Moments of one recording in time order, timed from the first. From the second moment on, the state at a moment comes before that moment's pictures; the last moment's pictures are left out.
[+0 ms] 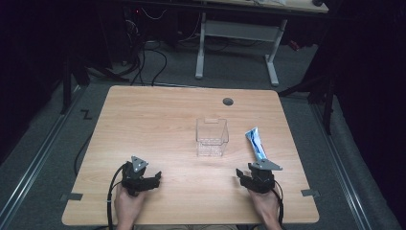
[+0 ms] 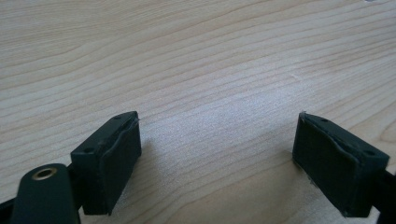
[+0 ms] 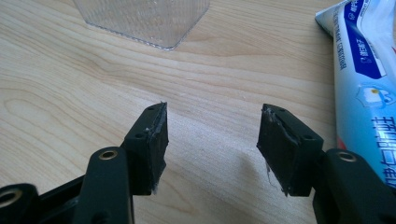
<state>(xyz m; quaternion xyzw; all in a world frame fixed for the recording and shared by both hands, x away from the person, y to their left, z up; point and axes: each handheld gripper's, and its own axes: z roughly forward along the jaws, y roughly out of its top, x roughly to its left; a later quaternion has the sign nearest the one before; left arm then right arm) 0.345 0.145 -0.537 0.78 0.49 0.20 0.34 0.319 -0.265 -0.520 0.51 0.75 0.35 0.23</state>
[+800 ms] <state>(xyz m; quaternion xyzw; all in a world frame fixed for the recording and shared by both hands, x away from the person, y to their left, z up) 0.345 0.145 -0.537 0.78 0.49 0.20 0.34 0.311 -0.283 -0.505 0.51 0.74 0.36 0.25</state>
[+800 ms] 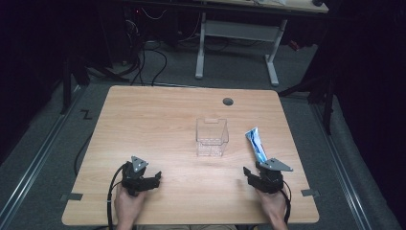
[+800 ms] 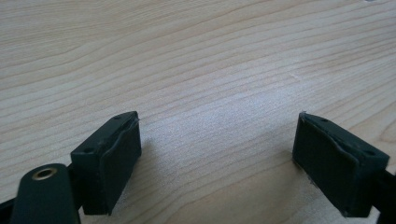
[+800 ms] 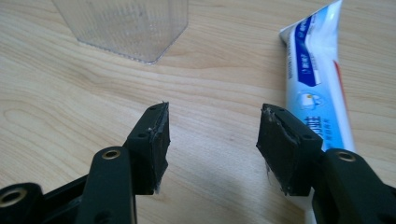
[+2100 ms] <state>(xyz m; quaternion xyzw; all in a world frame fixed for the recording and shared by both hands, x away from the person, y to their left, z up) 0.345 0.145 -0.537 0.78 0.49 0.20 0.34 0.340 -0.314 -0.483 0.52 0.73 0.34 0.27</state>
